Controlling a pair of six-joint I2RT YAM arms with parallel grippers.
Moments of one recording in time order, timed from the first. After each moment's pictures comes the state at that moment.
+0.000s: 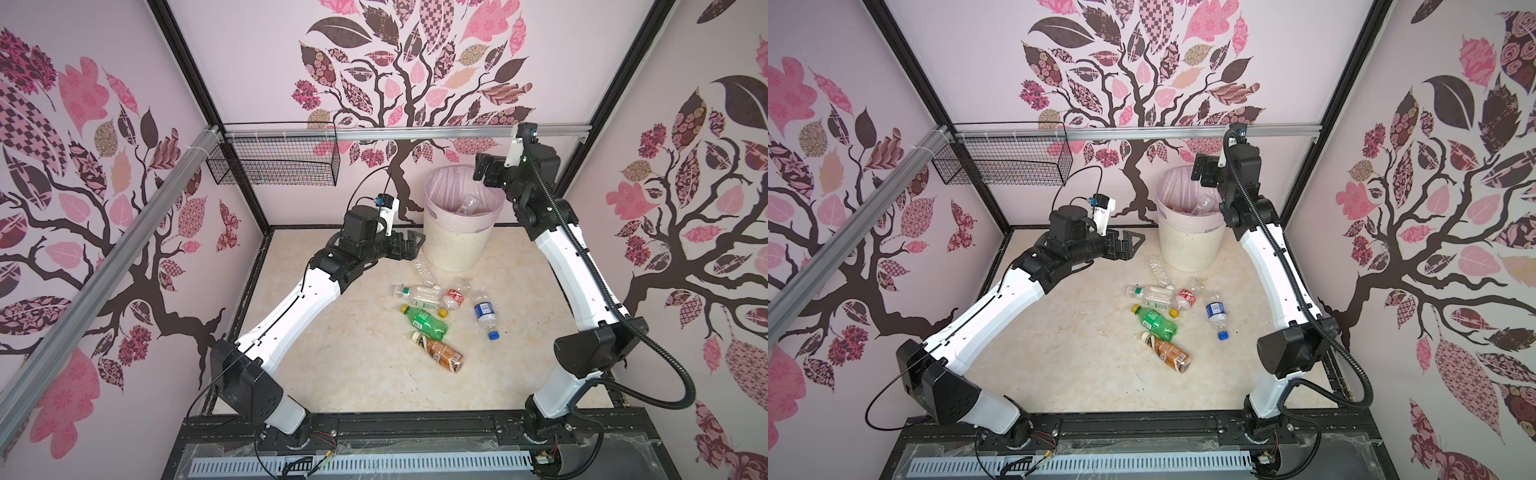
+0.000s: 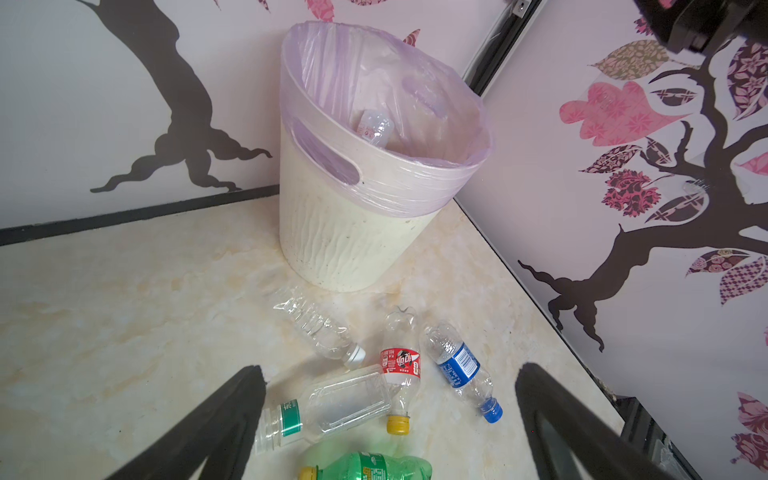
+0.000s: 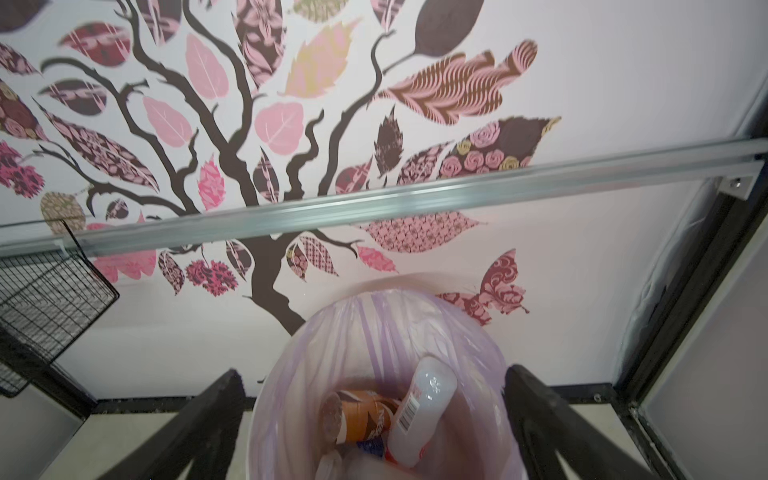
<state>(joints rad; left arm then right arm) -0.56 1.53 1.53 -0.40 0.18 -0.33 0.23 1.71 1.97 -0.34 0.16 0.17</state>
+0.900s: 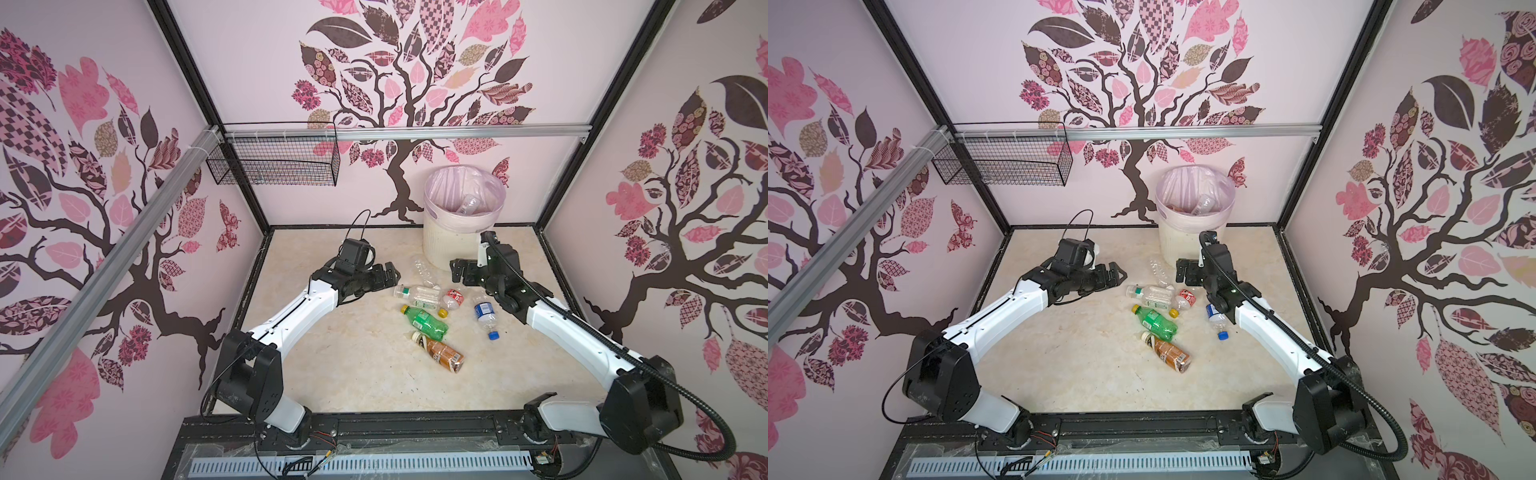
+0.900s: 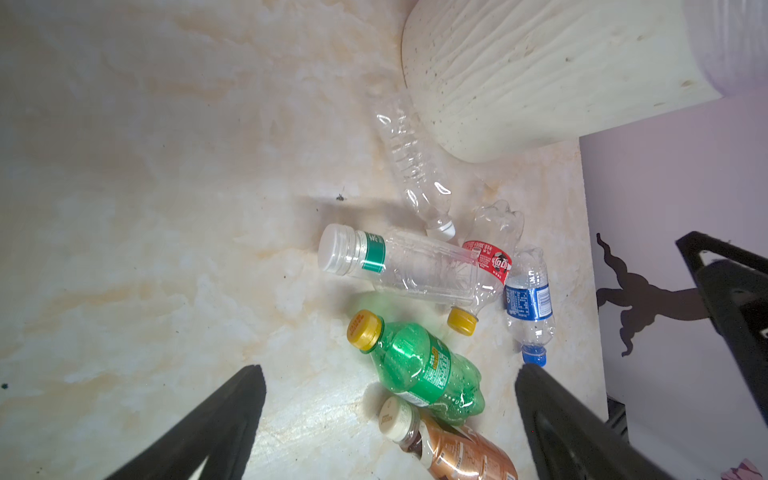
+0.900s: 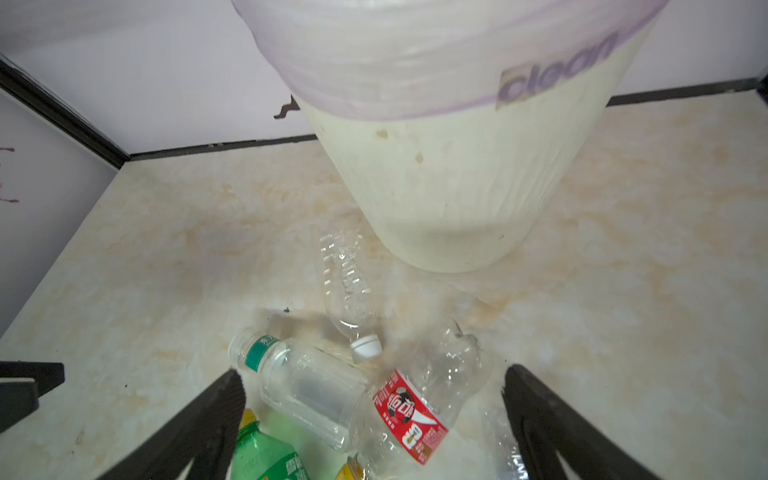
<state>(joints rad) -0.46 1.53 1.19 -0.46 0.25 -0.63 0.39 1.30 0.94 -0.17 0.07 0.35</state>
